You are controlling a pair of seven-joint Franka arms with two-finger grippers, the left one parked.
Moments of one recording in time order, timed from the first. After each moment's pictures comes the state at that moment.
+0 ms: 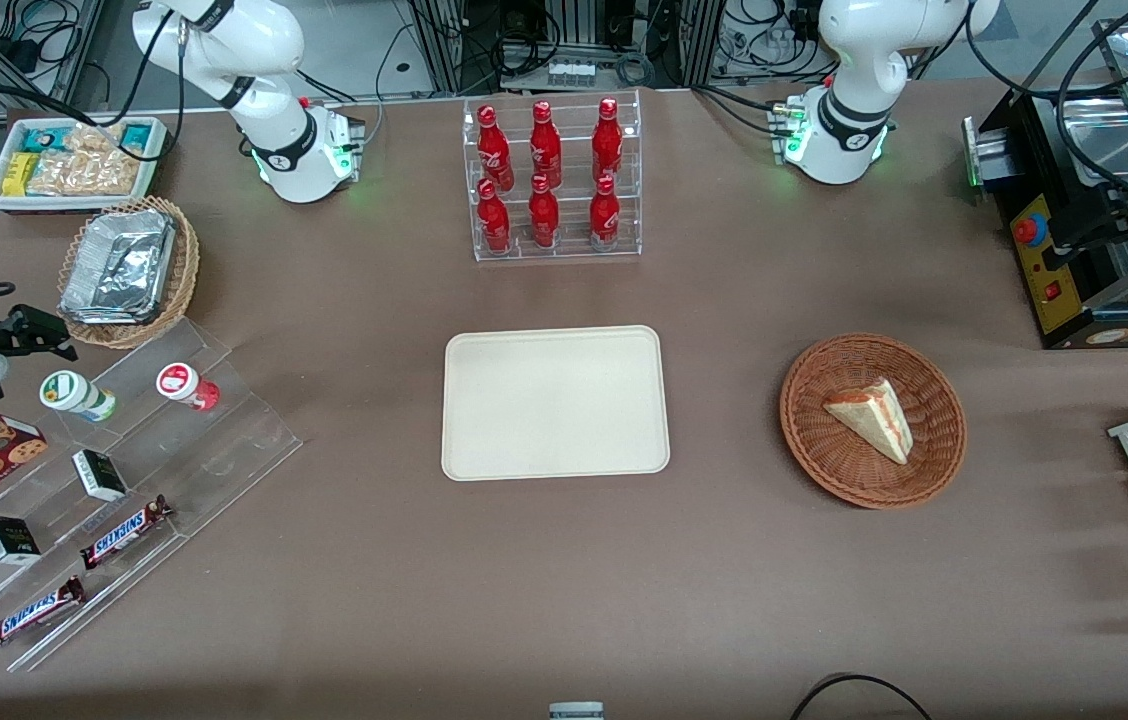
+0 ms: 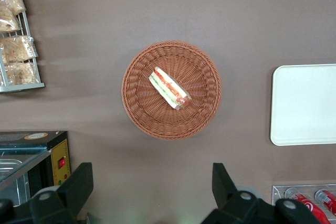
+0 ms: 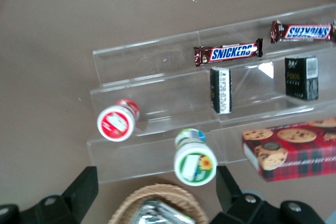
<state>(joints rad) -0.16 0.06 -0.10 -1.82 -0.03 1.86 -0.84</state>
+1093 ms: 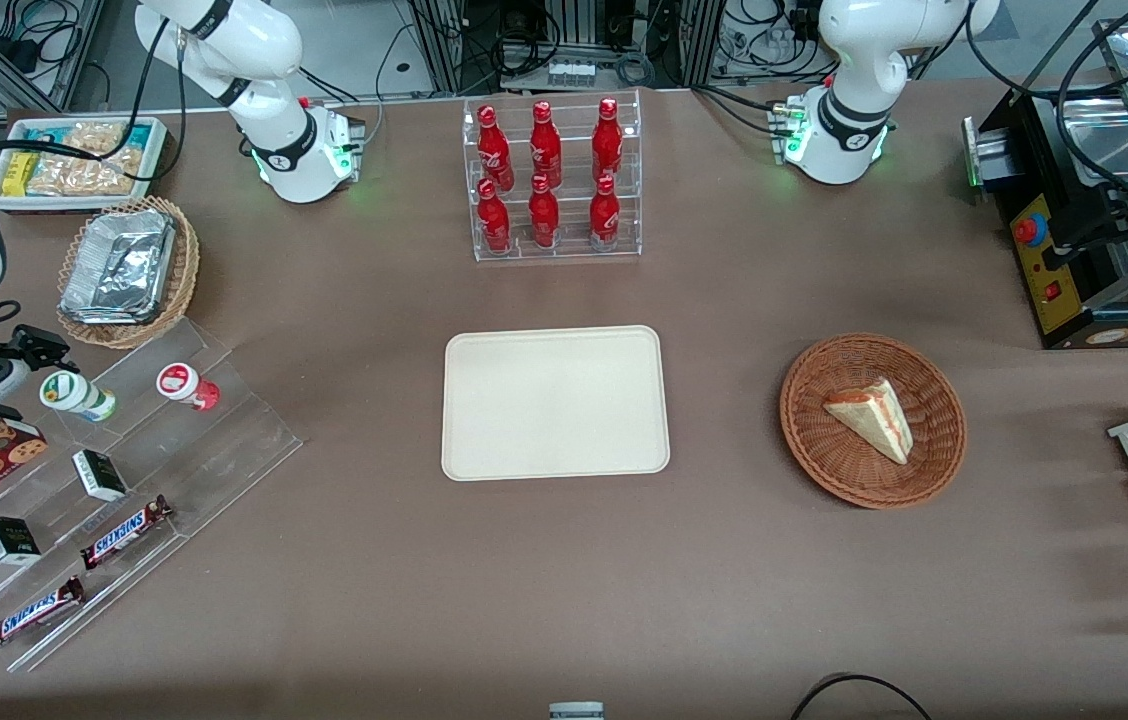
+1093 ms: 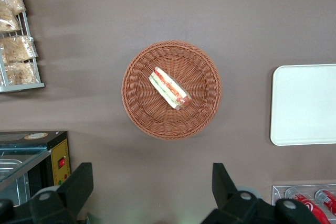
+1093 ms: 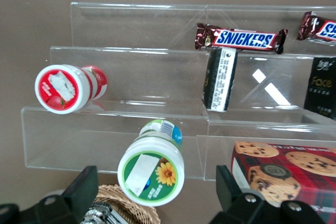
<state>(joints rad) -0.27 0.15 -0.10 -1.94 0.02 2.04 -1.14</state>
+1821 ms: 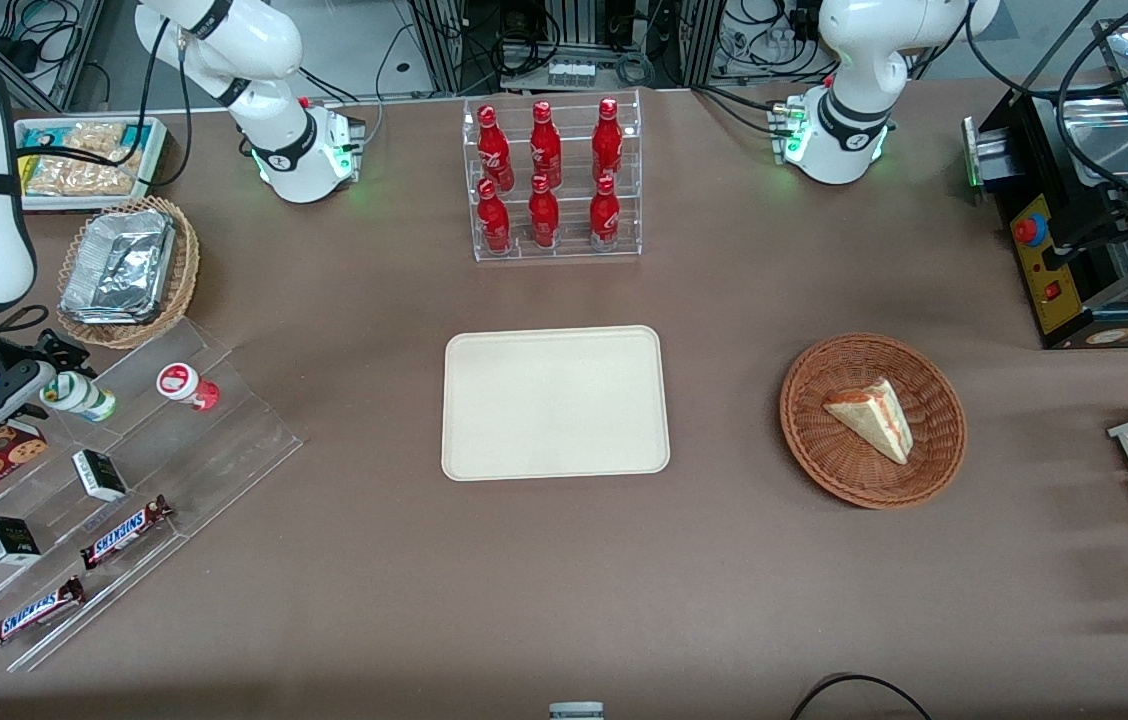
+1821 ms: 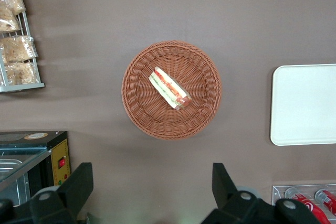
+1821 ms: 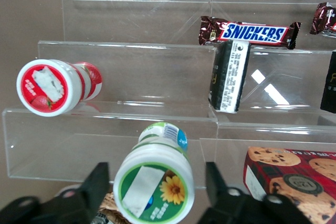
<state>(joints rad) -0.27 0.15 -0.10 -2.01 0.02 2.13 -1.14</state>
